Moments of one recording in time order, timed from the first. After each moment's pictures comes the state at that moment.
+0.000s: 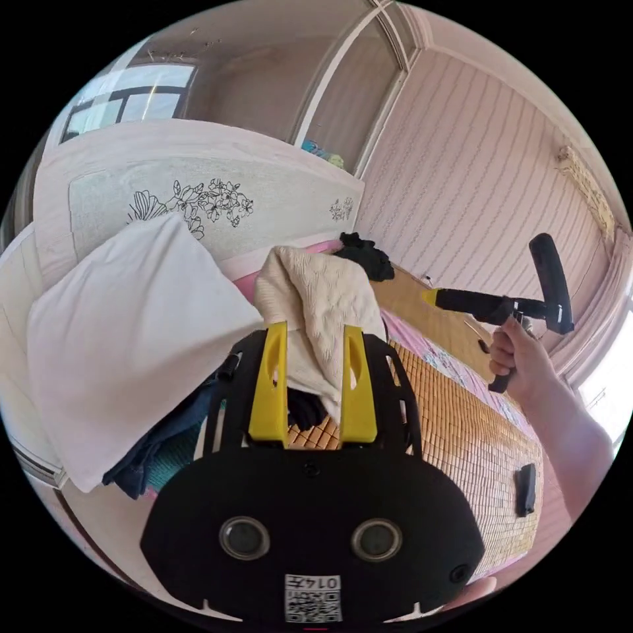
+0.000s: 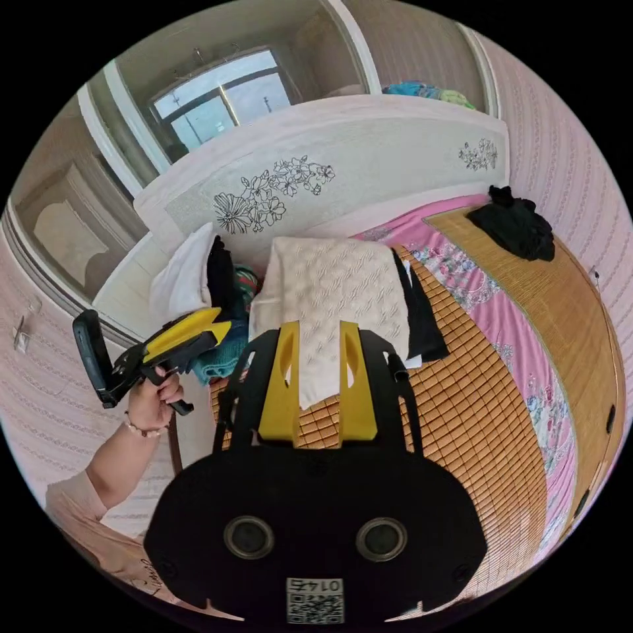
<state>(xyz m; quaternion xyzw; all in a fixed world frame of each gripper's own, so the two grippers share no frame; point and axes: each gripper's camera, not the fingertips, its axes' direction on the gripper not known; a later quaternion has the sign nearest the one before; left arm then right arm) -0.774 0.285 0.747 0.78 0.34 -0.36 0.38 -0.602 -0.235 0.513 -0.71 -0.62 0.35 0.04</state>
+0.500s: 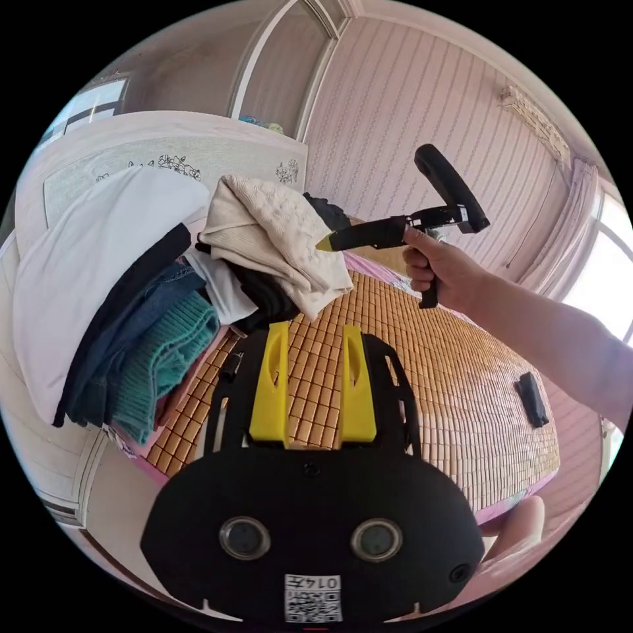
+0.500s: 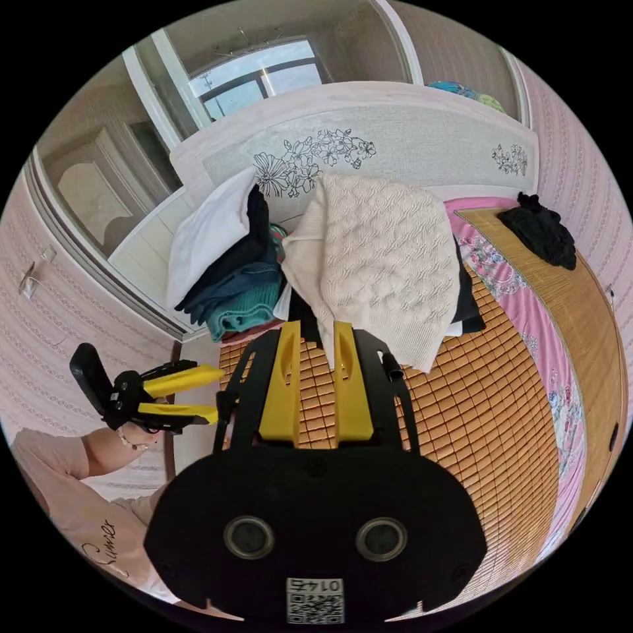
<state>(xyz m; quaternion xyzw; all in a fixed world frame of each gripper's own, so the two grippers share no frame) -0.600 0.233 0.778 0.81 0.30 -0.24 0.43 -0.575 -0.305 0.472 -0.66 -0.67 0.34 0.01</state>
